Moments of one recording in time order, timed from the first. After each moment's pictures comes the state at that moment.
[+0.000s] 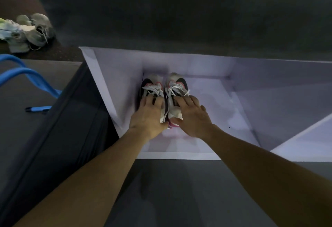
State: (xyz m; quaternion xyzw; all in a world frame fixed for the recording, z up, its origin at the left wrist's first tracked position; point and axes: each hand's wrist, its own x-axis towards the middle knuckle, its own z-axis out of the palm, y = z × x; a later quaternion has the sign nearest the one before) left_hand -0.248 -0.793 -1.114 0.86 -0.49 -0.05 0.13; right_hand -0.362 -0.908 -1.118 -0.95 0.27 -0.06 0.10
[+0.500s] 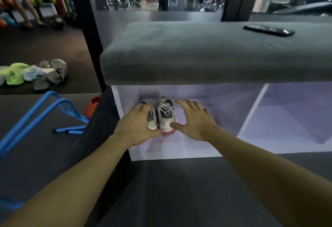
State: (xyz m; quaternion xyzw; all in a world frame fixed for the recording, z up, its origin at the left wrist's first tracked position) left_hand -0.341 -0.682 -0.962 0.83 -0.52 -0.03 0.21; right_hand -0.492 -0.833 -0.973 -0.95 0.26 -0.16 0.09
